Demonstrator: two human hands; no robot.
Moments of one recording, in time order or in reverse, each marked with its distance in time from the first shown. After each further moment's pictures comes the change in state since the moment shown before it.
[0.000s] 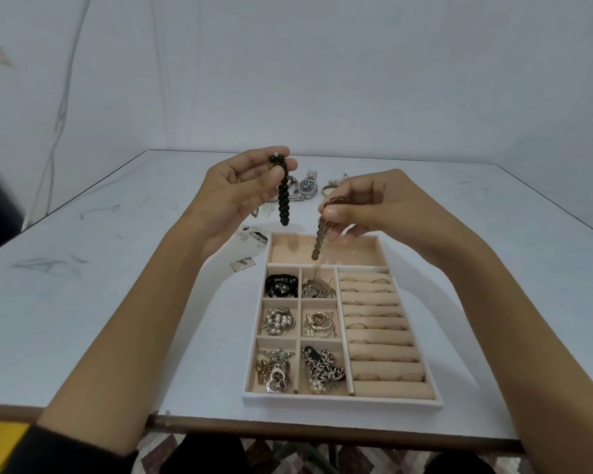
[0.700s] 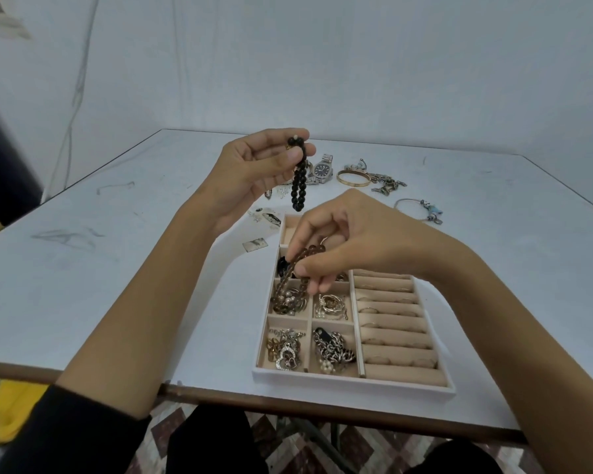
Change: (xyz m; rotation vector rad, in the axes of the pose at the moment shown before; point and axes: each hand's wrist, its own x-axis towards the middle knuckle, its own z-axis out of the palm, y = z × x) left_hand -0.001 -0.002 -0.004 0.035 -0.038 -0.001; right_hand -0.013 -0.018 0.045 -0.104 -0.388 0.089
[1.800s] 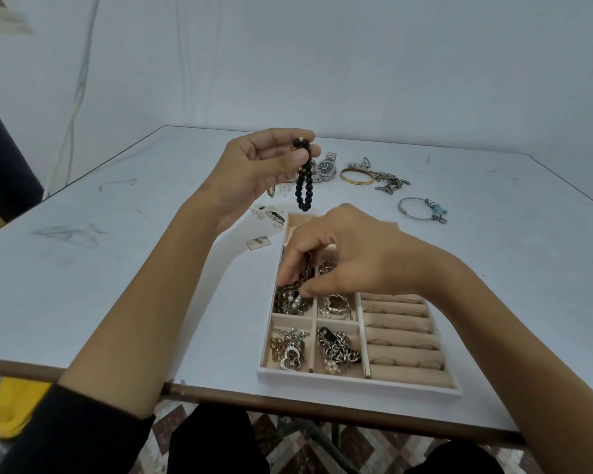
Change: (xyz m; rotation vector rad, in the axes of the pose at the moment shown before) left_hand 0.001 -0.004 -0.005 0.058 -0.009 0.007; right_hand 0.009 0.008 0.010 -0.342 -0.039 -0.236
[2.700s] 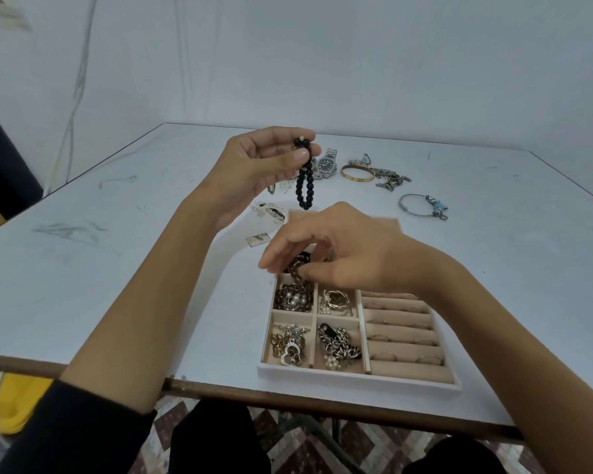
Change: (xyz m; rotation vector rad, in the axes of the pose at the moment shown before) left_hand 0.000 -0.002 -0.002 0.006 -0.013 -0.001; right_hand 0.004 0.003 0.005 0.026 0.017 -0.026
